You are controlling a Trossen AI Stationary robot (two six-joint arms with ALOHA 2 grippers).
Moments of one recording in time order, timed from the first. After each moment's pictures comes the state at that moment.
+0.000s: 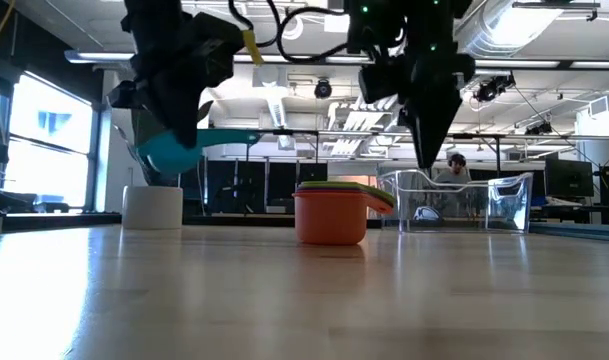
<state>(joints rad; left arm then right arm) -0.12 1.52 1.10 -0.85 -0.10 -1.04 -0.09 1.71 1.32 -1.07 -0.04 0.08</state>
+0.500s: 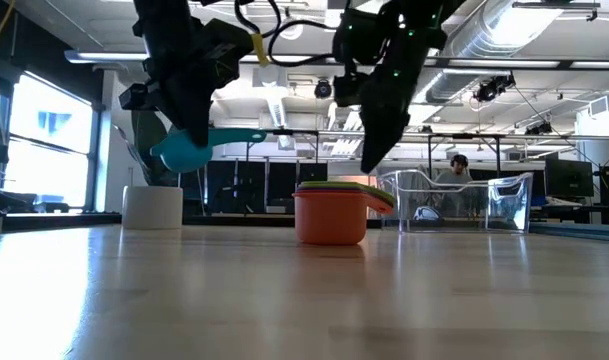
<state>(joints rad) -0.07 1.52 1.11 -0.84 -0.10 -1.02 -0.23 1.73 1.29 -0.74 0.00 0.03</state>
